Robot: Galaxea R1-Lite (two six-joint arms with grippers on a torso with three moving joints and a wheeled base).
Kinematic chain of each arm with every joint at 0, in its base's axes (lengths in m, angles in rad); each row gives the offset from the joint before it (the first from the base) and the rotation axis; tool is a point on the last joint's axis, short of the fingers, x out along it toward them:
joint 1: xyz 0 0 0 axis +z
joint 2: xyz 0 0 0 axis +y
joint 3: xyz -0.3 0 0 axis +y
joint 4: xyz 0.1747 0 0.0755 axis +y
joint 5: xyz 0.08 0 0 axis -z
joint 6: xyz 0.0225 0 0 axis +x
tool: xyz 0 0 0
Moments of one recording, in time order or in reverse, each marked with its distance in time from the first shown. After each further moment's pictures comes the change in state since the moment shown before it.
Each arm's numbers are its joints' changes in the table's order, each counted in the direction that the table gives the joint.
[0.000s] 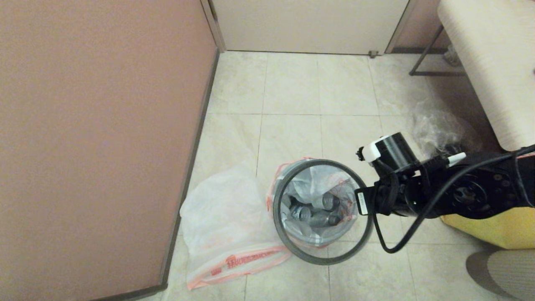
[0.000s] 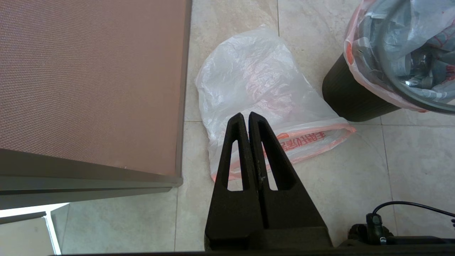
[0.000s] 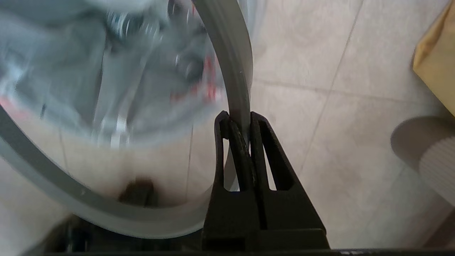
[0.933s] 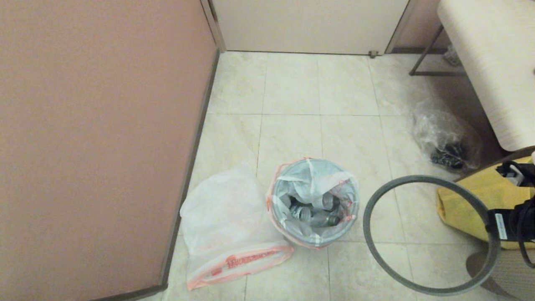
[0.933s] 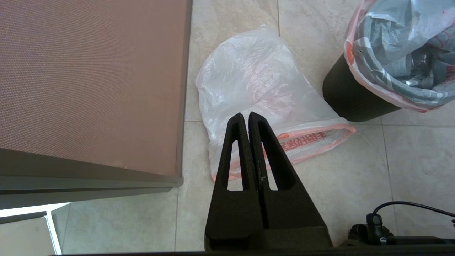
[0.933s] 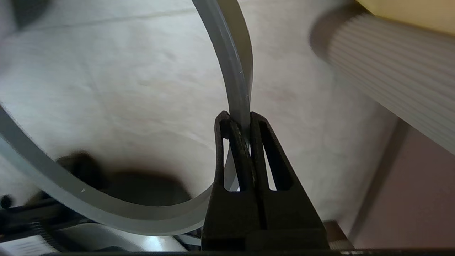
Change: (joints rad) left arm 0.000 0.000 0.000 0.000 0.000 0.000; right arm -0.671 -0.364 0.368 0.057 -0.300 -0.240
